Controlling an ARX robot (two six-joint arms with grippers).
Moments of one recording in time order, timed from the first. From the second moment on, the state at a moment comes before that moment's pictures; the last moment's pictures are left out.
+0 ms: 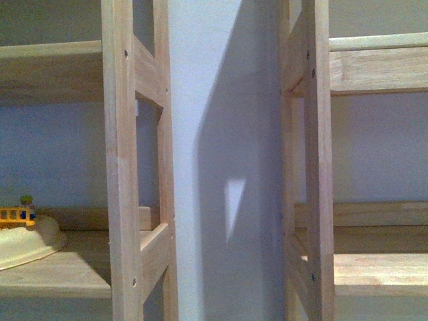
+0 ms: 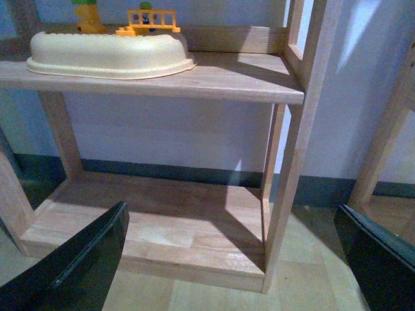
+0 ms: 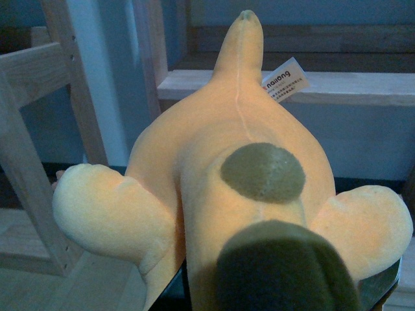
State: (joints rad) left arm 0.00 0.00 0.01 0.00 0.00 -0.01; right arm 0.00 0.01 0.01 0.00 0.00 0.01
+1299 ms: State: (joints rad) left arm 0.00 0.00 0.01 0.00 0.00 -0.01; right arm 0.45 0.42 0.46 0.37 0.64 -0.30
